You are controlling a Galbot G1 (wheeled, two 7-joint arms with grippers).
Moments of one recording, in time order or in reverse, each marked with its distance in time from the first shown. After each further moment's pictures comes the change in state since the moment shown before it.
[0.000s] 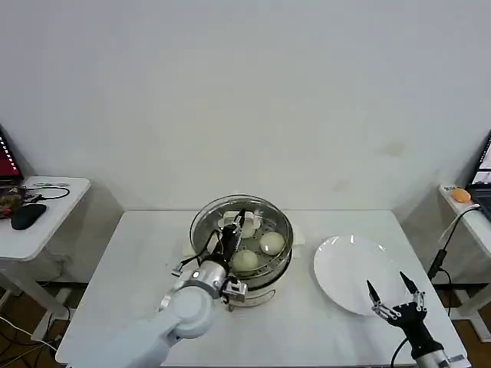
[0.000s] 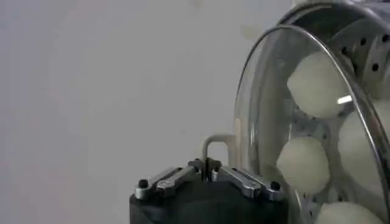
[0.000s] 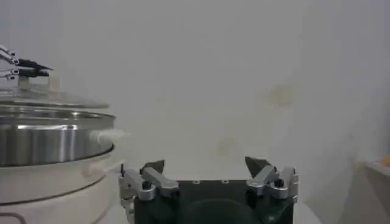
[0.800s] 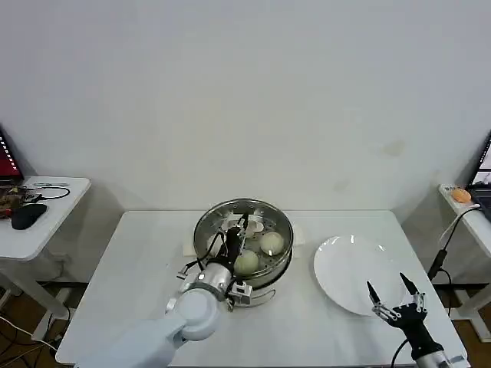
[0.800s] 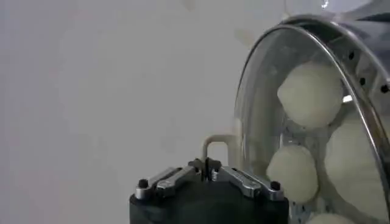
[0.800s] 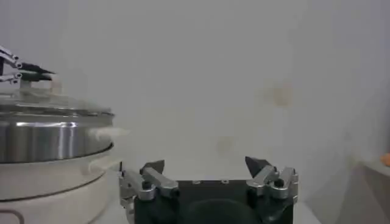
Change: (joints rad) left arm 0.002 -0.027 0.015 0.015 0.004 0.015 0.009; right arm 0.000 0.001 0.001 -0.010 -0.008 0.005 -0.002
